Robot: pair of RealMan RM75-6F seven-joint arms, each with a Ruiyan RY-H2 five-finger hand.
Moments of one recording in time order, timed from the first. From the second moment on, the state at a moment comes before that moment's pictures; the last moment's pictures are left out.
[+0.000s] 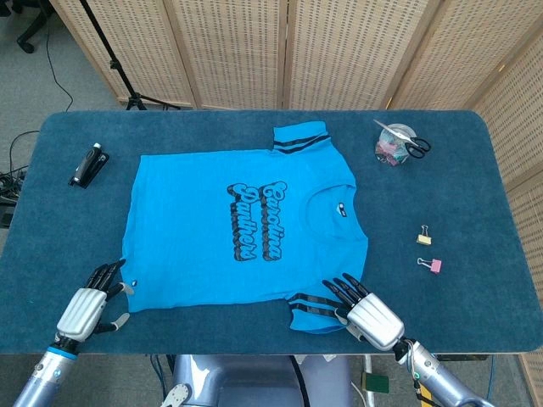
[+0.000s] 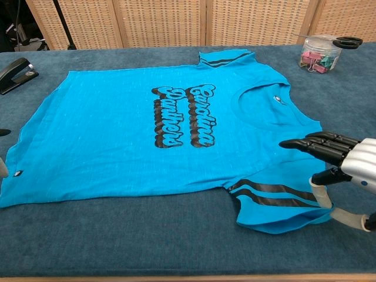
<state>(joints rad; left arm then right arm) -0.16 -1.52 0.08 -1.12 1.69 1.36 -0.33 0.38 -1.50 -0.17 -1.27 -1.88 1.33 -0.04</state>
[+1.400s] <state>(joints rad) -0.24 -1.57 0.11 -1.08 1.64 1.28 -0.35 0.37 -1.50 -0.16 -1.24 -1.87 1.35 -0.05</state>
